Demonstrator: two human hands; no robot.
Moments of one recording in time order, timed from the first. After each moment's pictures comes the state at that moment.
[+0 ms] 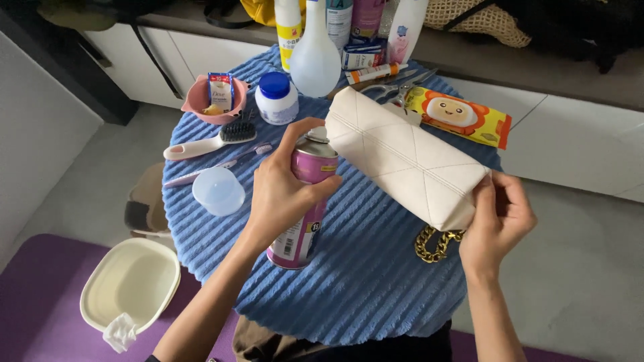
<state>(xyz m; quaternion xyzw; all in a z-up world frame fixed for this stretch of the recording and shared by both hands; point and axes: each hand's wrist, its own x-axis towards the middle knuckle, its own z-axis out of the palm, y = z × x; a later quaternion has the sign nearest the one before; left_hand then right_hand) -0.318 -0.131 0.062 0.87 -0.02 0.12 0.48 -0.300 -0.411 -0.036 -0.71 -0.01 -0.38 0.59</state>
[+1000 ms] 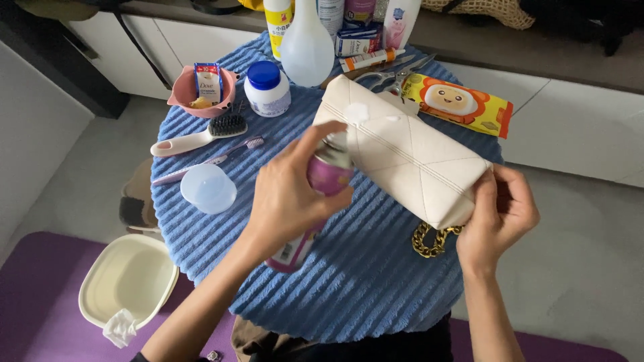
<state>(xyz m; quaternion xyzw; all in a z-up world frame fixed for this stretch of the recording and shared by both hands) -0.318 -0.148 0.063 0.90 -0.11 0.13 0.39 -0.298 -0.411 -0.037 -0.71 -0.01 -0.41 0.57</state>
